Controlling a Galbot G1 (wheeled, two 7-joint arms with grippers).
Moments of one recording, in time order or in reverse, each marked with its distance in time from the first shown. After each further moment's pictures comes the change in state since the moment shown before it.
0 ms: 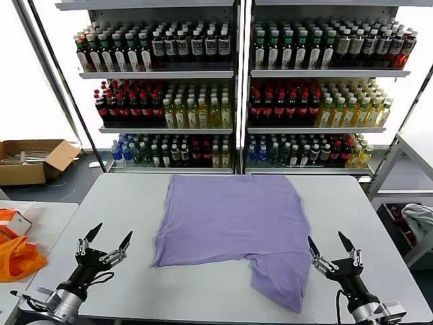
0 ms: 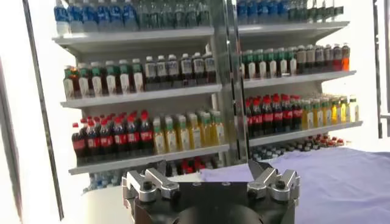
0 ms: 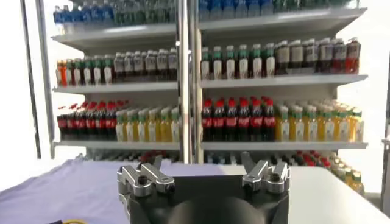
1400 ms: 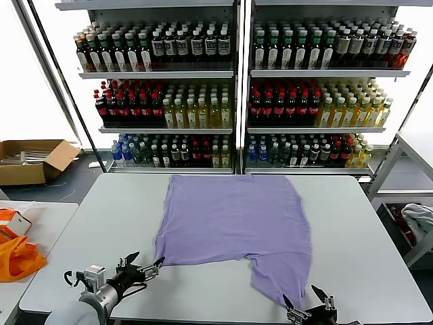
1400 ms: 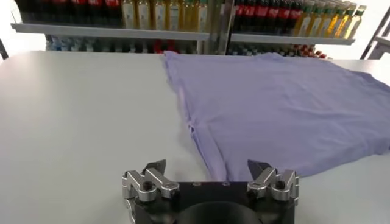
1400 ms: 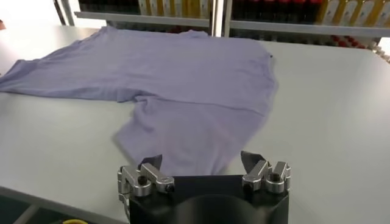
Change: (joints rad) left arm -0.137 0.183 0.329 0.044 -0.279 0.380 -0.309; right arm -0.130 -0.031 -0.208 0.075 -0.064 -0.269 0.203
